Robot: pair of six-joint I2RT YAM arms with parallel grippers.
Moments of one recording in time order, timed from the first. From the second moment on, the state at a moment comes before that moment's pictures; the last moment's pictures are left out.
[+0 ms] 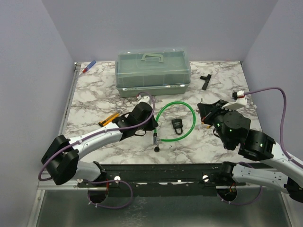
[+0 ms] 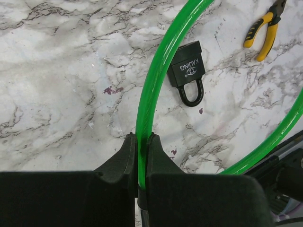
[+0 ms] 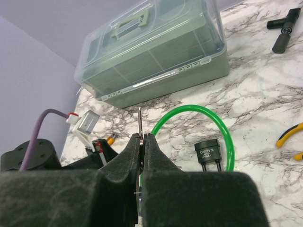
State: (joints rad) left arm -0.83 1.35 0.85 -0.20 -0.08 -0.71; right arm 1.09 0.75 1.04 -0.52 0.87 0.72
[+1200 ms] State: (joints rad) left arm -0.78 1.26 0.81 -0.48 -0.36 -0.79; right arm 1.09 0.80 0.96 -0.52 0.72 0.88
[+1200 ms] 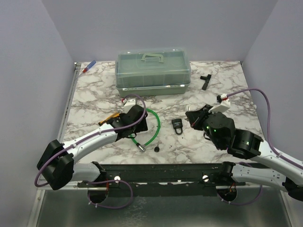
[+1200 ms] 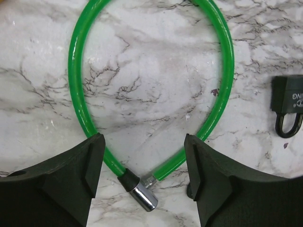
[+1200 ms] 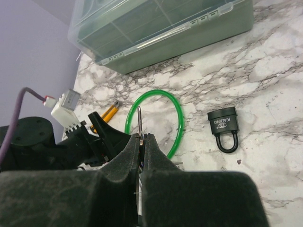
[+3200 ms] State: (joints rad) left arm -0.81 1.26 0.60 -0.46 0.08 0.93; right arm 1.09 0.63 0.91 -0.59 0.44 1.40
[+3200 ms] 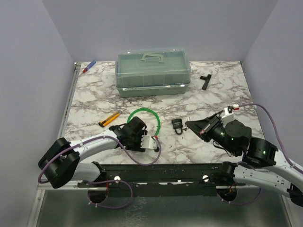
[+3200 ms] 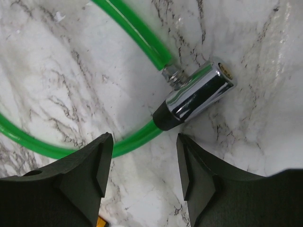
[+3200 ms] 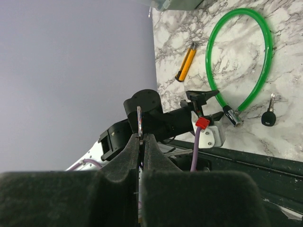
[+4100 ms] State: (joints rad) left arm -0.82 1.27 0.71 -0.57 0.23 0.73; right arm 1.09 0.64 0.79 -0.64 0.45 1.18
